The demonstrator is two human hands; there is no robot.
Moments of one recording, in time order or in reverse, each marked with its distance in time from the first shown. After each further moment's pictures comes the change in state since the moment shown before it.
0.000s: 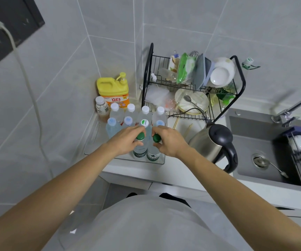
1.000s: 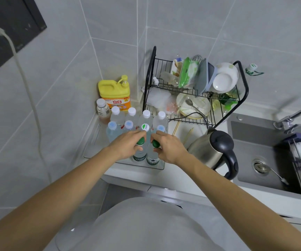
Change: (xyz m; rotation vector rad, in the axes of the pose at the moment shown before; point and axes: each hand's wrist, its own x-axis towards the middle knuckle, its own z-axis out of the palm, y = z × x) left_hand 0.004 0.010 -0.006 0.049 -0.047 -0.054; right_hand 0.004 -0.004 -0.002 -0.074 -0.082 -0.020
